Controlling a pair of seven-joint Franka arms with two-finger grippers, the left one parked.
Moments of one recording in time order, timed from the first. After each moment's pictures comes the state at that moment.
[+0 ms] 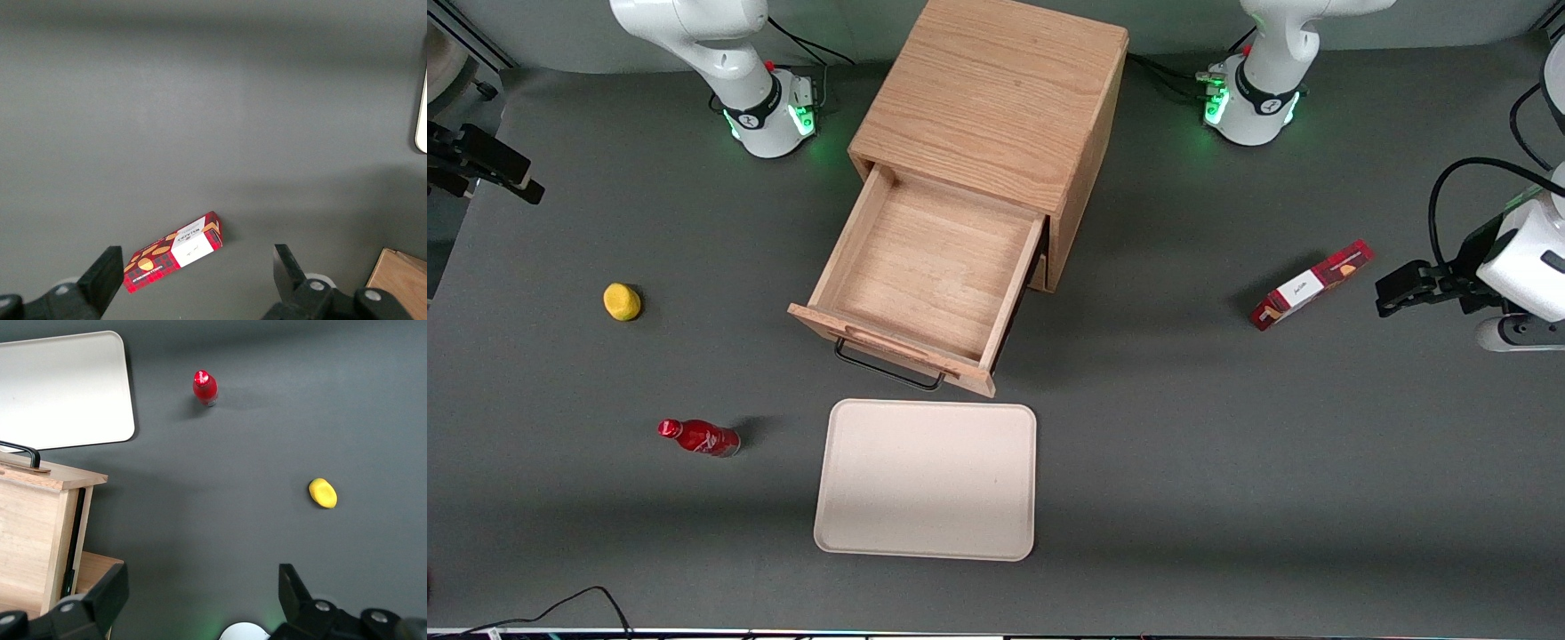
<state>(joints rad) -0.01 -0.13 -0.02 -1.53 0.02 1.41 0.12</state>
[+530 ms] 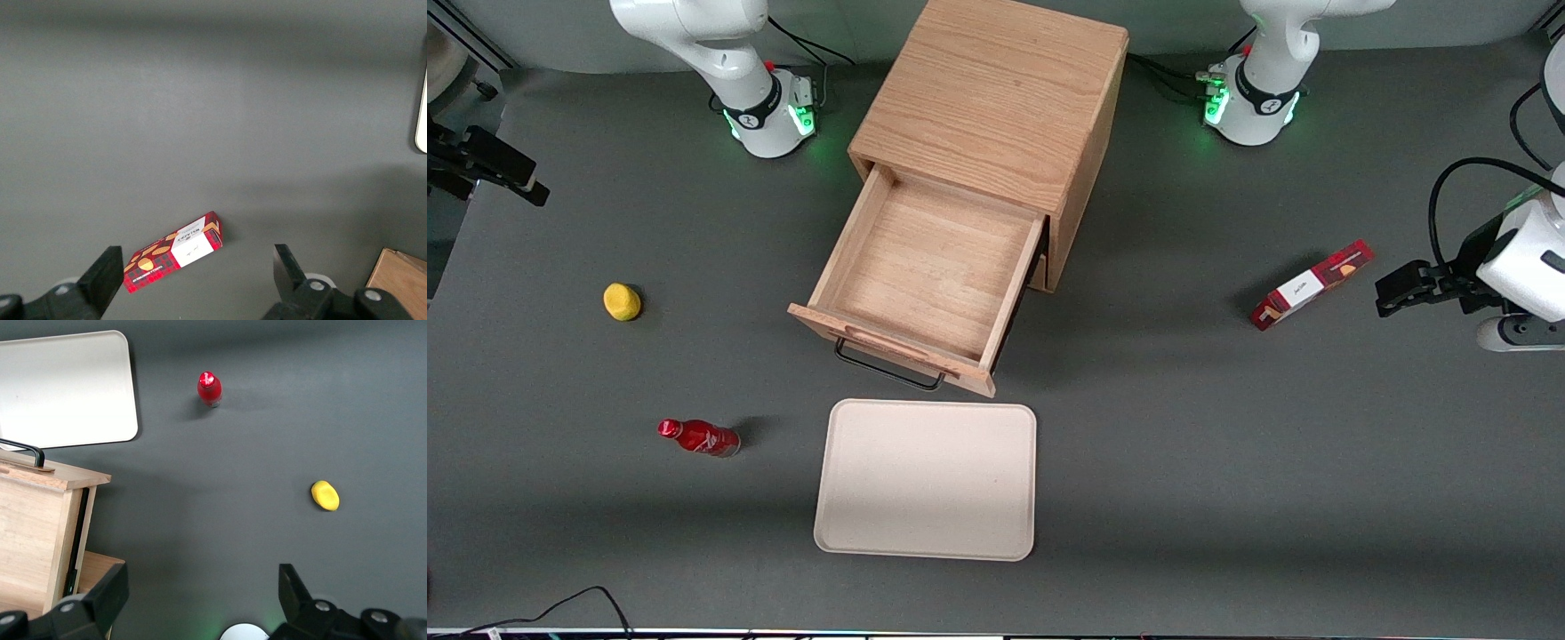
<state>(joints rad) -0.01 -0.11 -0.01 -1.53 0.02 1.41 0.12</state>
